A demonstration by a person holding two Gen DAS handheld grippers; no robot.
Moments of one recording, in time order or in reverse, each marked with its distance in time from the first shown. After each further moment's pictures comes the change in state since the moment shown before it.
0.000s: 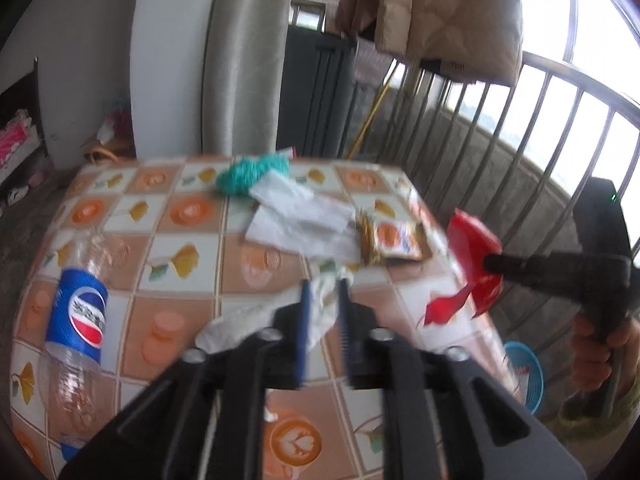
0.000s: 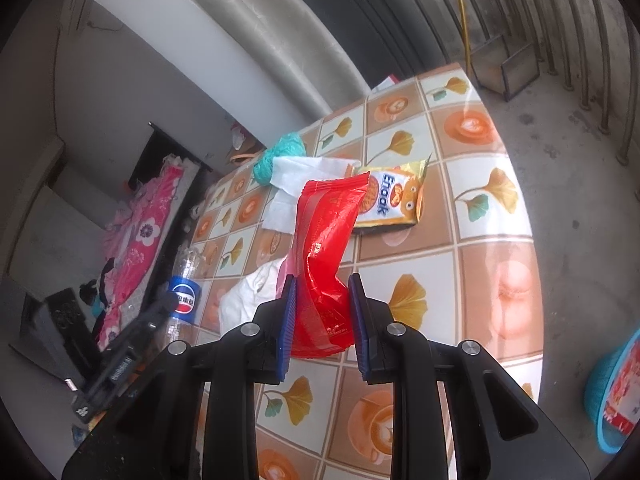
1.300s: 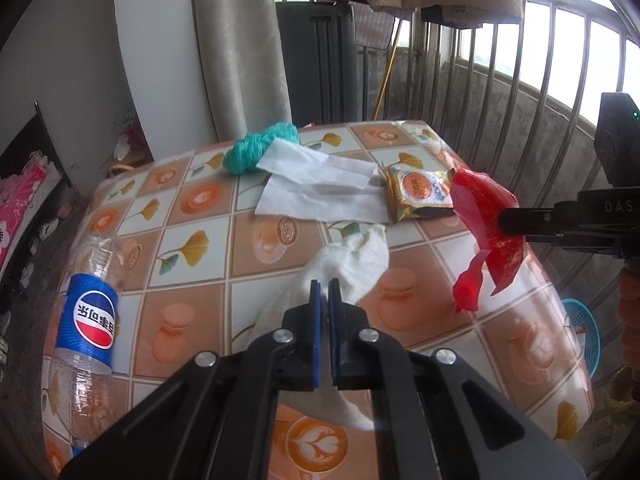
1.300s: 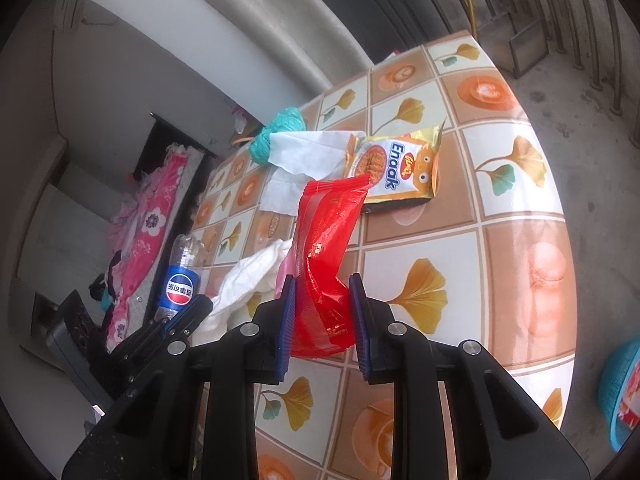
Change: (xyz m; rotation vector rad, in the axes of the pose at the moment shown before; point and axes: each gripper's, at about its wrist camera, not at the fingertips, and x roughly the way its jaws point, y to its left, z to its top) left arm 0.026 -0.027 -0.014 0.162 0.053 0.176; right arm 0.021 -0.004 -0.007 0.017 0.043 0.029
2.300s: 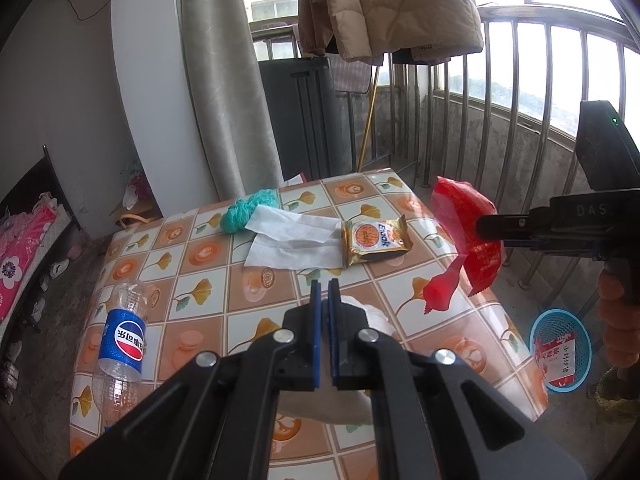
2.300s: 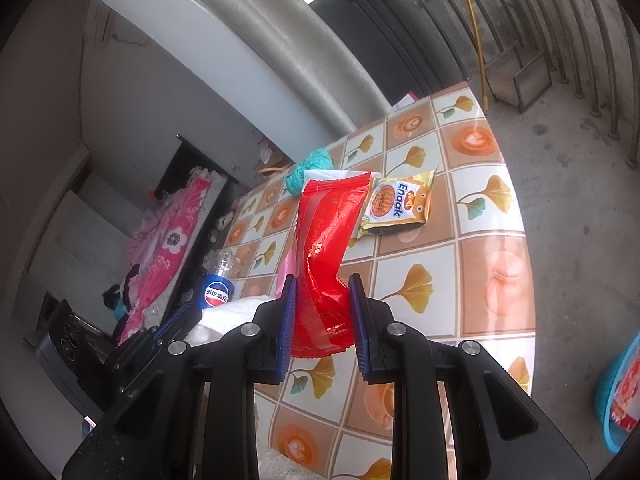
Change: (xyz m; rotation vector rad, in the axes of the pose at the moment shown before) left arm -0.087 -0.051 0.008 0.071 -0.151 0.018; right arm -0.072 0.006 -0.013 -0.029 -0.121 0.062
